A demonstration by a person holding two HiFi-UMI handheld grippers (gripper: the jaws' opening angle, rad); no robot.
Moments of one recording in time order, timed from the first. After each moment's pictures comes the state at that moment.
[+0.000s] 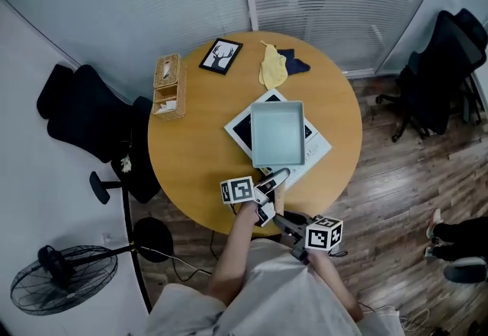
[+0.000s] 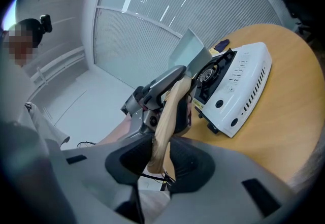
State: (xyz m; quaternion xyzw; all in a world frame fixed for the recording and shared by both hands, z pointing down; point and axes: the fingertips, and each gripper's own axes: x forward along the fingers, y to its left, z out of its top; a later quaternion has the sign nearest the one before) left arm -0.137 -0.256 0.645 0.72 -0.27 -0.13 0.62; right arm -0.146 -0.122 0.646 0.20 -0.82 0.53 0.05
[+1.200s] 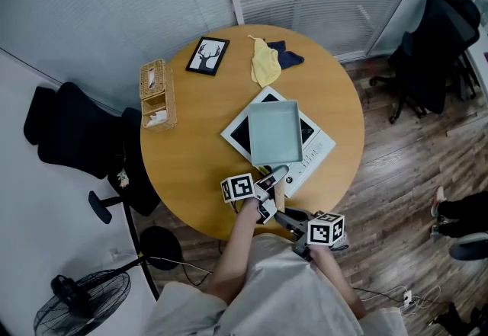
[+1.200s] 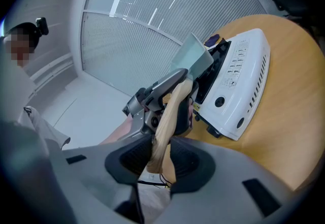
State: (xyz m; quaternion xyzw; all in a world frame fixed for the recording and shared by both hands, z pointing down) left arm -0.155 -0.280 0.688 0.68 -0.25 -0.11 0.67; right arm -0.171 -0.149 0.668 0.24 -0.79 0.56 0.04
